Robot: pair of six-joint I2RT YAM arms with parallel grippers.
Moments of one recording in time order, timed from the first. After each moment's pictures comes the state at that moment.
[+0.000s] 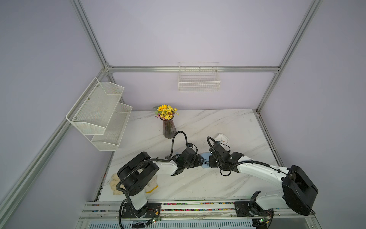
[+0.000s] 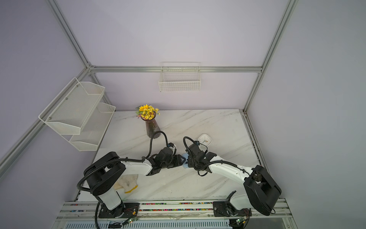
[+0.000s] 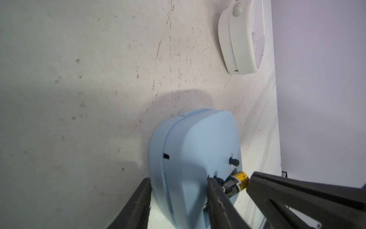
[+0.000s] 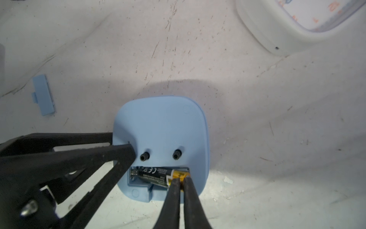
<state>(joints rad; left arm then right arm) -0.83 1.73 0.74 0.33 0.10 -0.99 0.75 1.38 0.78 -0.44 0.18 0.70</state>
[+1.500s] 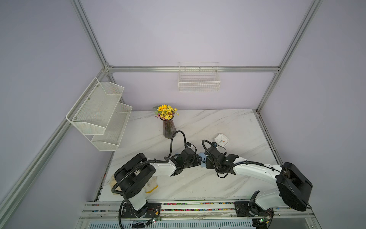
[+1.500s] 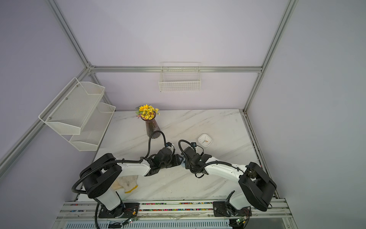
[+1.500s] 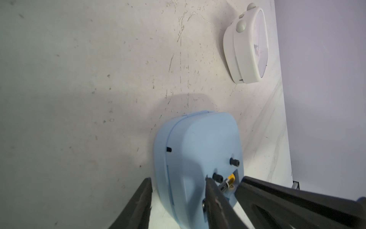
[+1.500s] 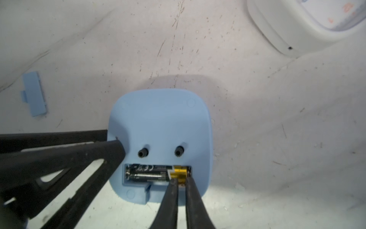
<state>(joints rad) -0.83 1.66 0.72 0.27 0.02 -0.95 0.83 1.40 0.78 -0.42 0.27 0.73</state>
